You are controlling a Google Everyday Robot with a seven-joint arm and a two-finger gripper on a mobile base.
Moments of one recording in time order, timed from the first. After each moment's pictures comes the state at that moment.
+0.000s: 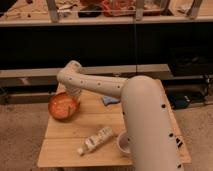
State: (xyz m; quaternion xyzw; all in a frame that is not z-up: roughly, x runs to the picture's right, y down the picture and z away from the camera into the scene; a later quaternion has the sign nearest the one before) arm -0.181 0.065 0.885 -0.21 -0.18 -0.48 0.83
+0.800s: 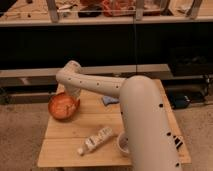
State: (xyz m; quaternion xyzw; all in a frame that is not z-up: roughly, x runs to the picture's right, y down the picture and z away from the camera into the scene) arm -0.187 0.064 0.889 -0.20 -0.18 -0.48 0.83
